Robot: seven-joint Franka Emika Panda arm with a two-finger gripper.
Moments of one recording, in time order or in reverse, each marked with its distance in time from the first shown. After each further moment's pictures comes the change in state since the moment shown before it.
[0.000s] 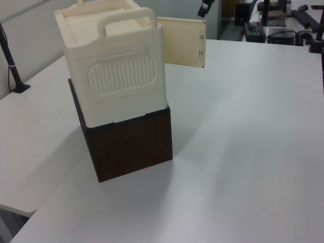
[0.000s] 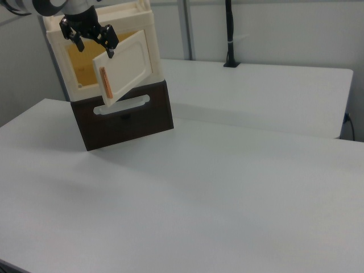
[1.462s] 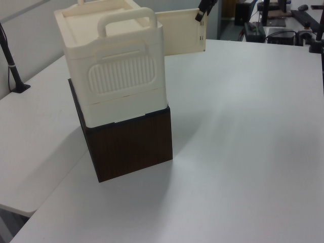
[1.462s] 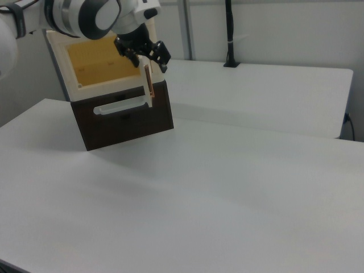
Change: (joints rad) arm -0.150 0.078 -0.009 -0.046 -0.132 0.178 0.000
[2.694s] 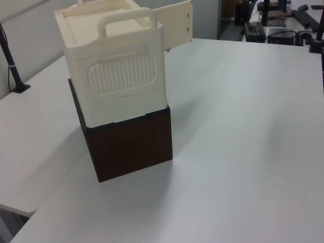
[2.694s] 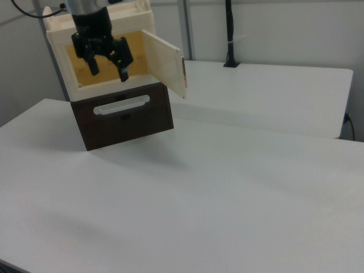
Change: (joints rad) arm 0.113 -0.220 -0.161 -0.004 0.000 -0.553 0.014
